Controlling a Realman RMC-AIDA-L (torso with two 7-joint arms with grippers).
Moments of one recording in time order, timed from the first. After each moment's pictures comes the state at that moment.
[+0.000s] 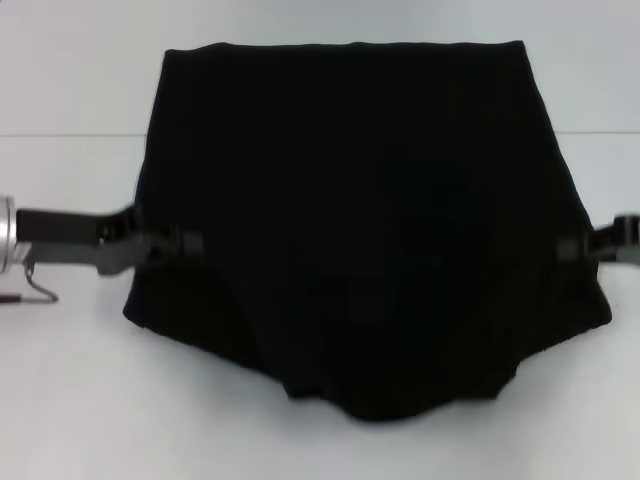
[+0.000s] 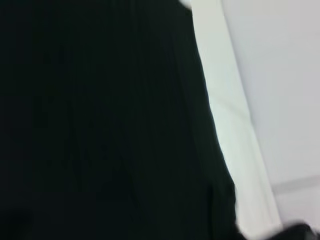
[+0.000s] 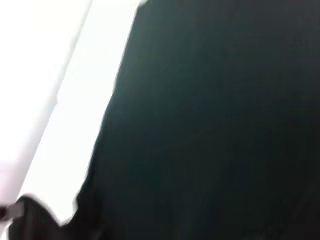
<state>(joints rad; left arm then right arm) -0.74 -1.95 0.30 0.61 2.46 1.63 -2.42 0.65 1.96 -0.53 -0.84 -2.36 -1.62 2.44</state>
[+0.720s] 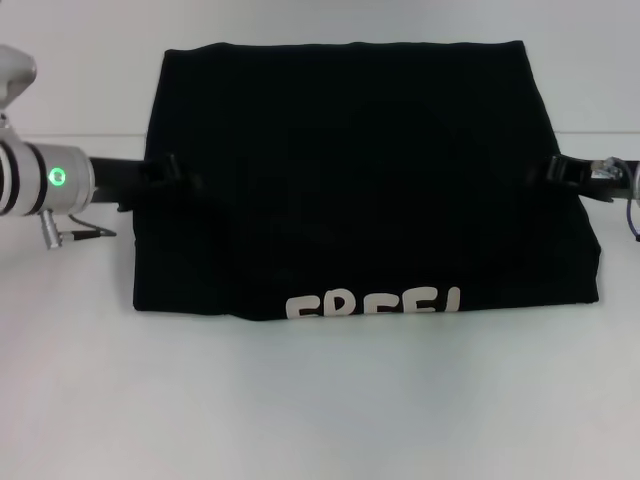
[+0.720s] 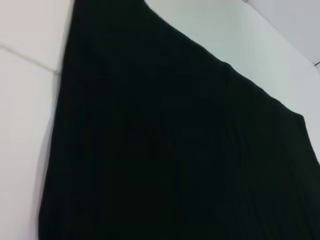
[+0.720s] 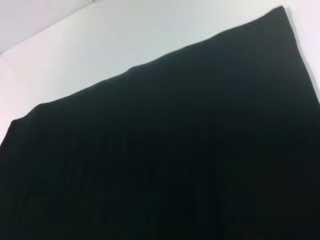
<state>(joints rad) -0.84 -2.01 0.50 0.51 2.43 1.01 -2.48 0.82 2.02 -0.61 -0.49 -2.35 -0.80 2.35</state>
